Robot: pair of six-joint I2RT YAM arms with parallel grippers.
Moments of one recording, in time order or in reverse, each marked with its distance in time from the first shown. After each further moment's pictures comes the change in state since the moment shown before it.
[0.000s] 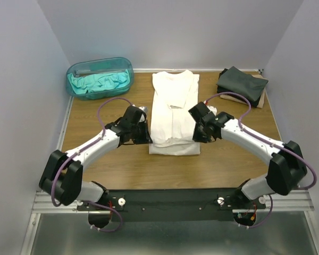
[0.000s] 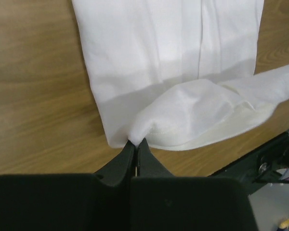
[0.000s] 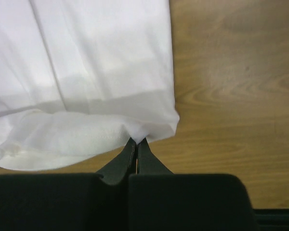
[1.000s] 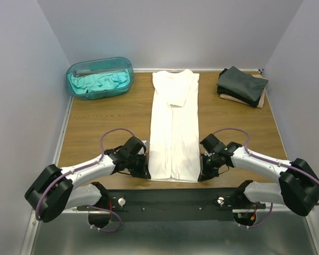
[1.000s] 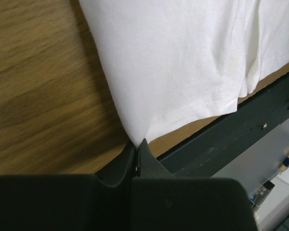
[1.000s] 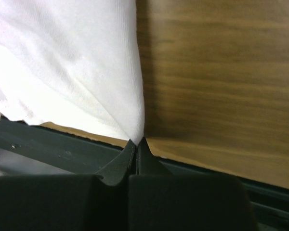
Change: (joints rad) left arm -0.183 -0.140 -0.381 0.076 0.140 -0.117; right arm 0.016 -0.179 -0.519 0.166 -0.459 -0.023
